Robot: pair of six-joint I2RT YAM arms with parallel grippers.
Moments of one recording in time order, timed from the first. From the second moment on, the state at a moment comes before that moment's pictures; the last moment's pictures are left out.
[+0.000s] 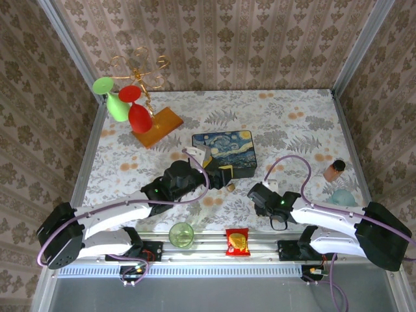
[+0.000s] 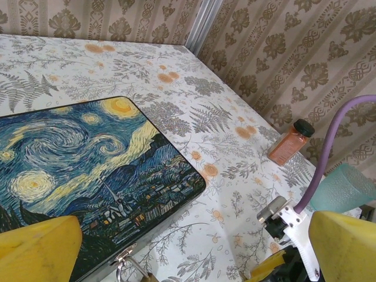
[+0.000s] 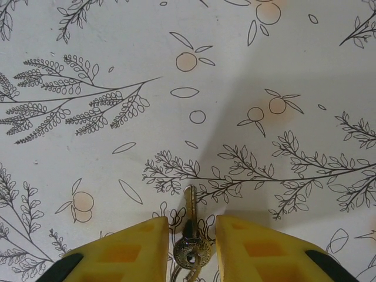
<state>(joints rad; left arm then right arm) -1.02 1.15 0.61 0.33 -0.07 -0.47 0.86 1.14 0.42 -0.51 0.31 0.90</state>
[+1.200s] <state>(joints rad) -1.08 1.25 0.58 0.39 -0.14 -0.65 0.91 0.86 0.37 -0.55 0.28 0.93</state>
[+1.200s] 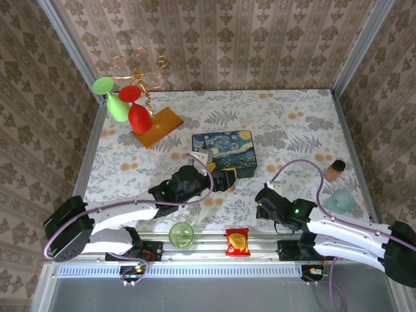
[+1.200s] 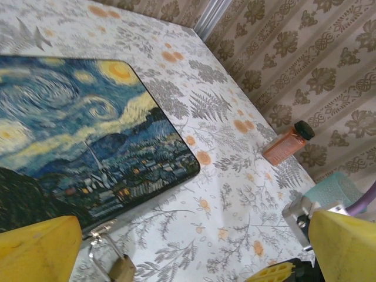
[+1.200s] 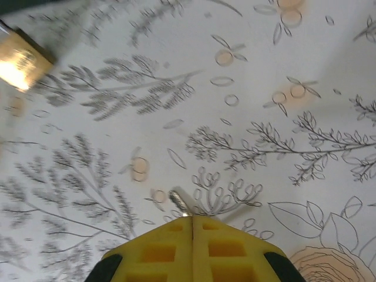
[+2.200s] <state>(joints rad) -1.11 1.40 0.58 0.56 -0.14 -0.76 0.89 1.01 0.37 -0.56 0.18 0.89</state>
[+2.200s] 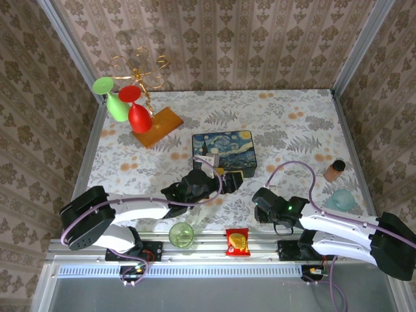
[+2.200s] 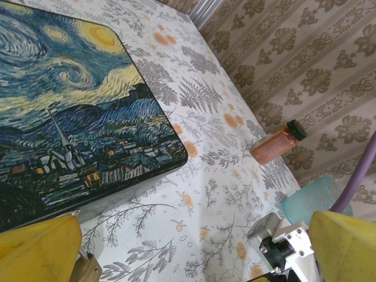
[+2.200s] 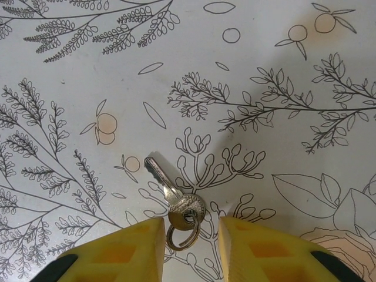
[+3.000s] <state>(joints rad) -1.10 1.45 0.58 0.60 -0.09 -0.77 0.85 0.98 0.35 -0.48 0.13 0.79</state>
